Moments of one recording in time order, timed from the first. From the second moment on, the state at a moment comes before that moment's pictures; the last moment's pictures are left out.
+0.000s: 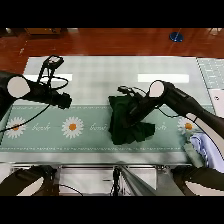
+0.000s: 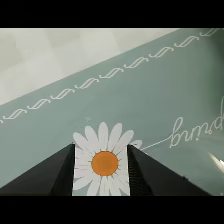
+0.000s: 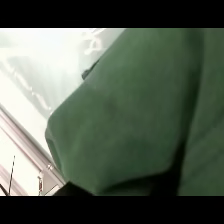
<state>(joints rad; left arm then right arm) -0.30 -1.03 1.02 1.47 -1.18 -1.45 0.51 -1.40 1.07 -0.98 1.30 1.29</state>
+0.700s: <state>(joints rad) -0.31 -1.13 1.02 1.36 -1.18 -1.45 -0.01 -1.14 1.15 -1.16 1.47 1.25</state>
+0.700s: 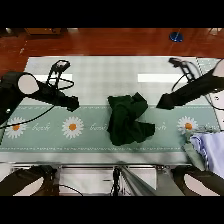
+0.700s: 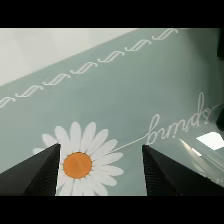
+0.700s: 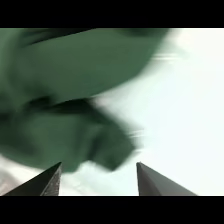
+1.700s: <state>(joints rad) -0.51 -1.51 1.02 0.90 -1.10 -1.25 -0.18 -1.49 1.15 -0.94 1.25 1.22</state>
